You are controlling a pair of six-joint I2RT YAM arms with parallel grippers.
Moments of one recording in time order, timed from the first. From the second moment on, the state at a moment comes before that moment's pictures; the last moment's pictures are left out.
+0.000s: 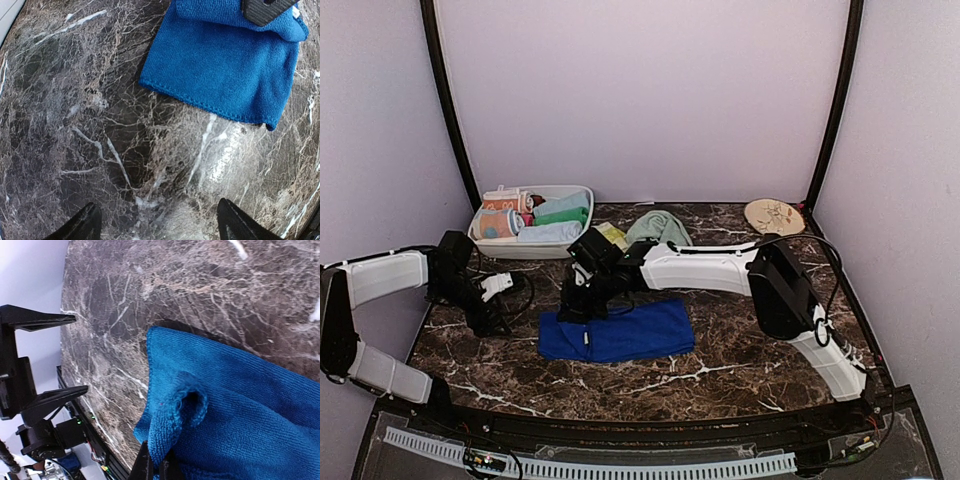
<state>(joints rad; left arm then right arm) -0.08 1.30 0.73 -0.72 0.36 0.93 1.08 2.44 2.08 -0.49 -0.39 0.96</state>
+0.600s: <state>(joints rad) -0.08 1.33 0.68 -0.59 0.43 0.86 1.06 2.40 1.80 -0.01 -0.55 1.09</state>
